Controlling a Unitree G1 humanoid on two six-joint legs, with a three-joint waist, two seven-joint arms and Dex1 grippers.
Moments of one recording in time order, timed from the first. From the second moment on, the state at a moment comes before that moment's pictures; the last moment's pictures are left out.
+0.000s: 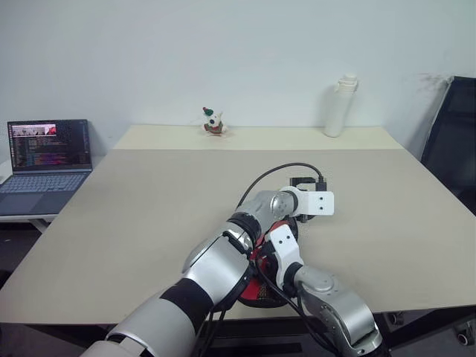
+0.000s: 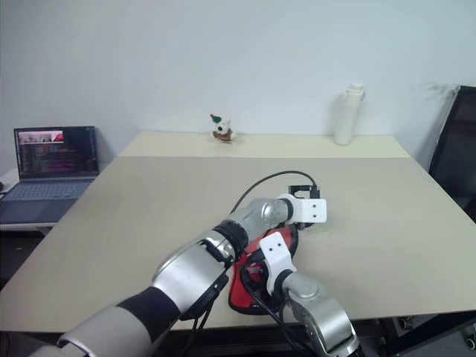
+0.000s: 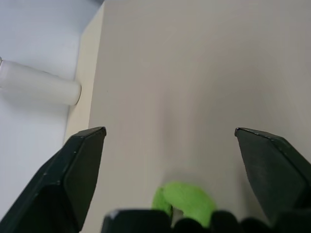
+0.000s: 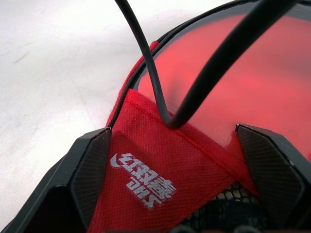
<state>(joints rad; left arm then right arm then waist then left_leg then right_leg) -1.37 -0.08 -0.39 1.42 0.61 -0.36 -0.33 -0.23 -0.05 0.36 -0.33 0.10 0.86 0.26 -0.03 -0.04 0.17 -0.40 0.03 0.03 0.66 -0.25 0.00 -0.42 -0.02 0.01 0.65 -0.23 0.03</state>
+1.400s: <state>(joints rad) -0.97 0.26 -0.11 1.11 0.10 -0.30 -1.10 -0.69 -0.35 -0.15 -0.03 0.47 0.98 0.35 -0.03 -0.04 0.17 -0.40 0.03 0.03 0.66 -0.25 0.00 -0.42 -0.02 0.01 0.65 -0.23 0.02</state>
